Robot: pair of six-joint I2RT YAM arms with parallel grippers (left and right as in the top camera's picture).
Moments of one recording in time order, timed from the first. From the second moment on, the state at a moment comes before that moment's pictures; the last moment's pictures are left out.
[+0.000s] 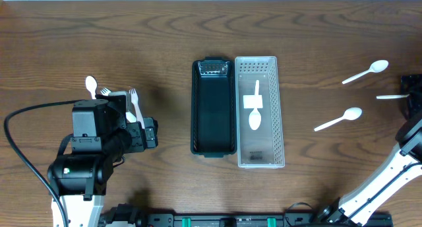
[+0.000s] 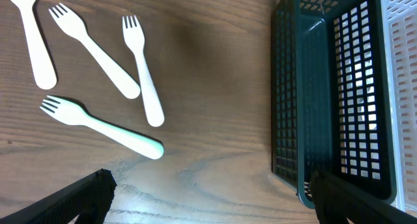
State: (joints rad) left arm -0.01 0.88 0.93 -1.00 0.18 -0.15; right arm -0.69 2.40 1.95 -1.04 0.11 0.92
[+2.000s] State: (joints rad) left arm -0.01 0.88 0.93 -1.00 0.18 -0.15; right arm -0.32 2.03 1.94 -1.11 0.12 0.51
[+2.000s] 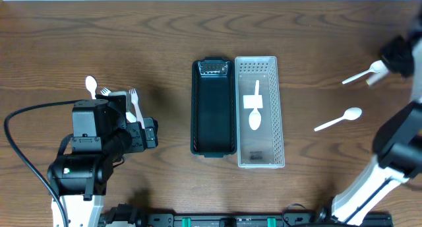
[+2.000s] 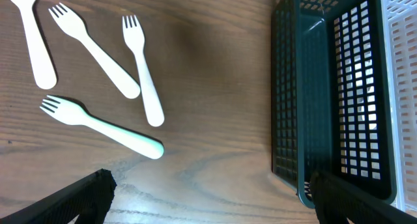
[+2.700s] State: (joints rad) left arm -0.01 0.88 0.93 -1.00 0.18 -0.15; right arm 0.32 1.88 1.75 -1.24 0.04 0.39
